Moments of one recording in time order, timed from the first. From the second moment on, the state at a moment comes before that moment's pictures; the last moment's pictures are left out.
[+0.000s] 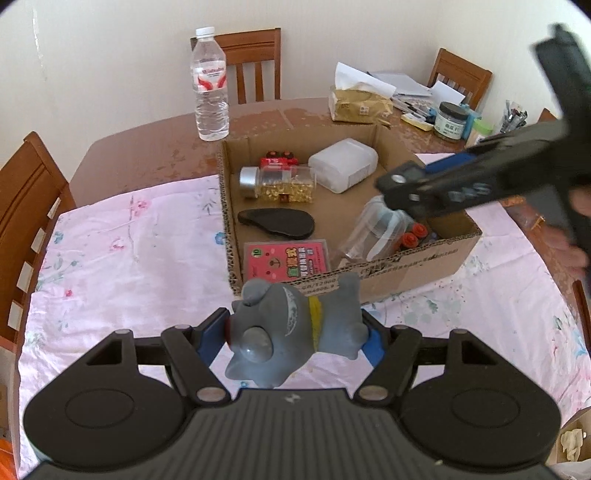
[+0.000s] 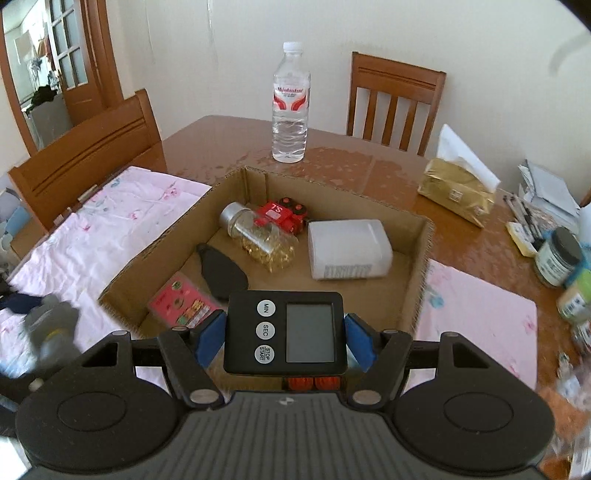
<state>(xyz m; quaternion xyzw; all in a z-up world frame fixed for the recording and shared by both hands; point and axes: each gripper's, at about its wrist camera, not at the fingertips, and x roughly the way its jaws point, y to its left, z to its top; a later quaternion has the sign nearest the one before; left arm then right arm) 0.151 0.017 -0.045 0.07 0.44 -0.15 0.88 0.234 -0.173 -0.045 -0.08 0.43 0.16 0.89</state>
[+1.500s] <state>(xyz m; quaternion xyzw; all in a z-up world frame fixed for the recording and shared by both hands) 0.271 -0.106 -0.023 0.09 0.35 -0.20 0.91 0.177 -0.230 -0.038 -0.09 0.43 0.04 0.90</state>
